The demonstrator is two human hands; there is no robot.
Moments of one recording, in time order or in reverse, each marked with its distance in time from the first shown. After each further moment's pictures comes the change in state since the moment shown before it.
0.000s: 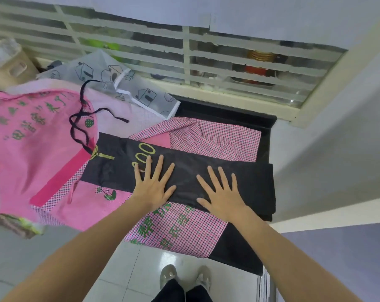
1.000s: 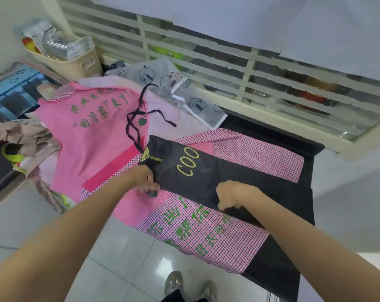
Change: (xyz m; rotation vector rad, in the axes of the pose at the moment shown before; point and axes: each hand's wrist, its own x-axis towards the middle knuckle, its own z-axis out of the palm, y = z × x) left_hand -0.026 -0.145 -0.044 -0.355 -0.320 -0.197; right_hand 0.054 -0.080 -0.095 -0.024 -0.477 -0.043
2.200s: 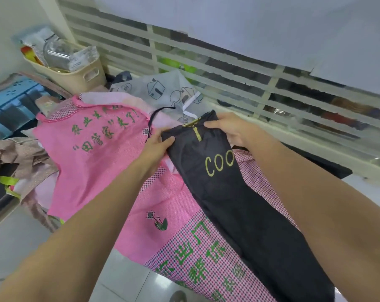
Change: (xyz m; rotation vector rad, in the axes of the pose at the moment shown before) left_hand 0.066 0.018 -0.080 -1.675 0.409 0.165; right_hand 0.071 -0.011 -0.184 1.412 0.366 -0.214
